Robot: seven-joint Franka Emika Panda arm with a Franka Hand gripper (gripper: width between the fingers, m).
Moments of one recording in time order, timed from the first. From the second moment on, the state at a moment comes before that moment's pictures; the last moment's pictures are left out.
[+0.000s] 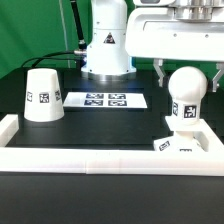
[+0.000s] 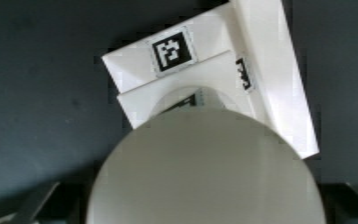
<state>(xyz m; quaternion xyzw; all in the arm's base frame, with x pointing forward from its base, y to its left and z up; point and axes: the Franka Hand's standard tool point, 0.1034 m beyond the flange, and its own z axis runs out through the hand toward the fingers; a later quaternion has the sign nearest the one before) 0.607 0.101 0.117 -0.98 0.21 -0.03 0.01</state>
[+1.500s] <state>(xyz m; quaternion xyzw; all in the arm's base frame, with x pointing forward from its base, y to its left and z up) 0.603 0.112 0.118 -0.74 0.67 0.00 0.07</state>
